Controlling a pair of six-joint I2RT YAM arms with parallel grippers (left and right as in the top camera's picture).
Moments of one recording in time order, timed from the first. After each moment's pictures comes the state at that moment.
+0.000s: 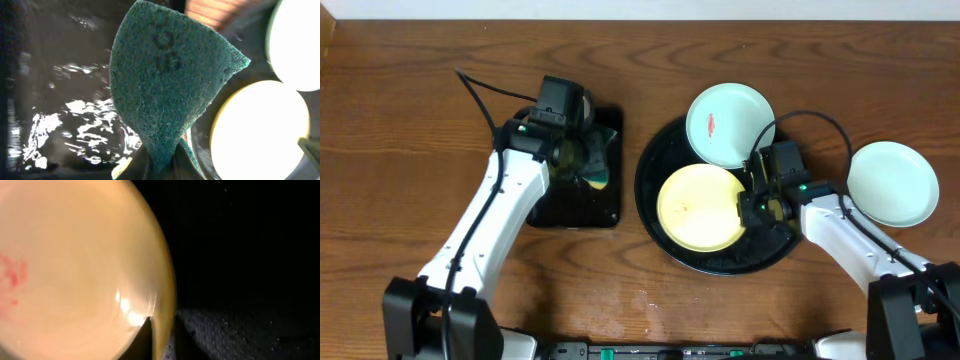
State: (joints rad) left arm -0.26 1.56 1.24 -0.87 0.17 -0.41; right arm 0.26 1.55 0.77 -0.48 -0.13 0.17
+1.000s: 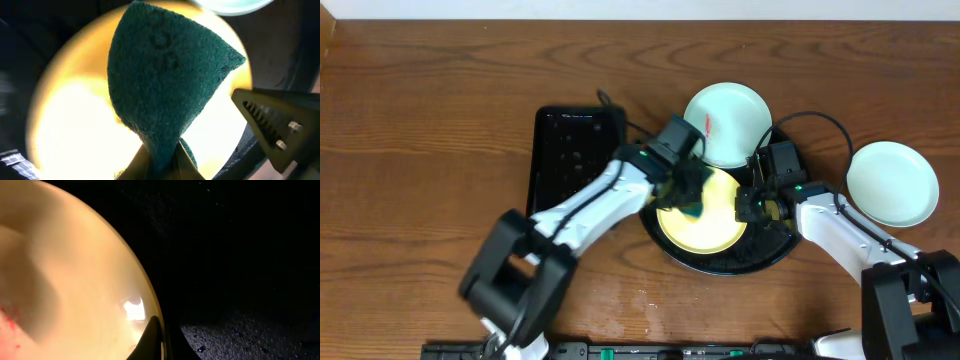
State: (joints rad) left arm -0.68 1.86 1.24 -0.57 0.29 -0.71; right arm 0.26 1.60 0.76 -0.41 -0.11 0.31
